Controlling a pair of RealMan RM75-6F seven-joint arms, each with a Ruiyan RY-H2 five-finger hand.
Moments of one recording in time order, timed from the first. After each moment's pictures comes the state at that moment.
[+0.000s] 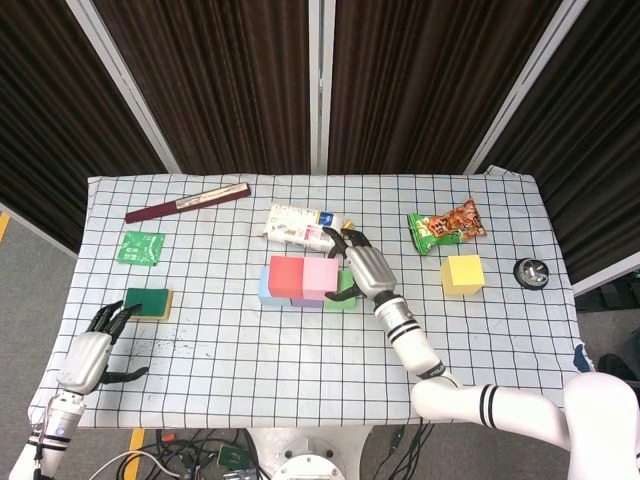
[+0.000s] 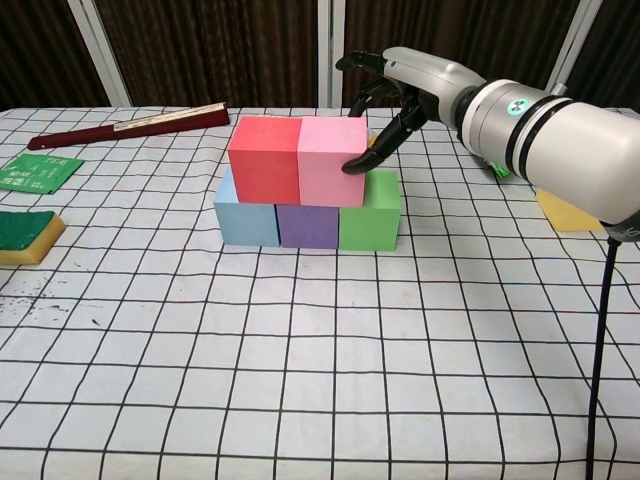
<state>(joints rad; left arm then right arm) -0.17 -1.39 0.05 -1.30 1.60 1.42 -0.34 0.87 -1.68 0.33 -1.47 -0.90 0.95 -0.18</state>
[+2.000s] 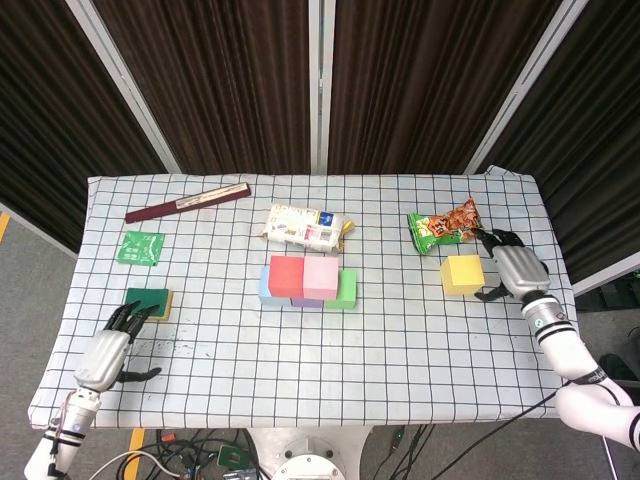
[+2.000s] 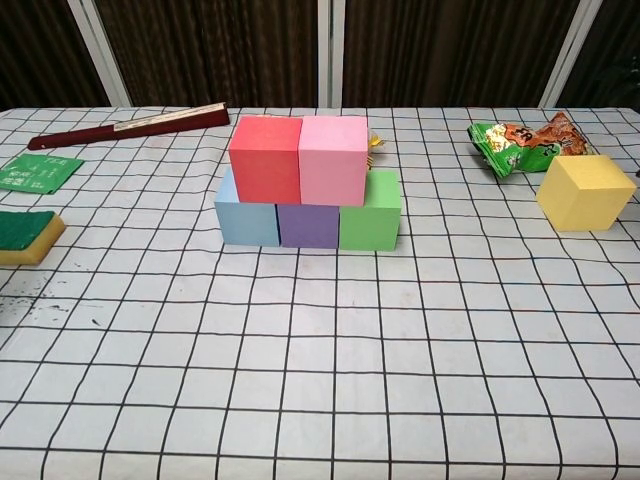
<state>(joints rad) -0.20 -1.40 0.05 -1.36 1.60 1.36 -0.24 0.62 -1.17 0.14 -1.41 -1.11 0.79 0.05</state>
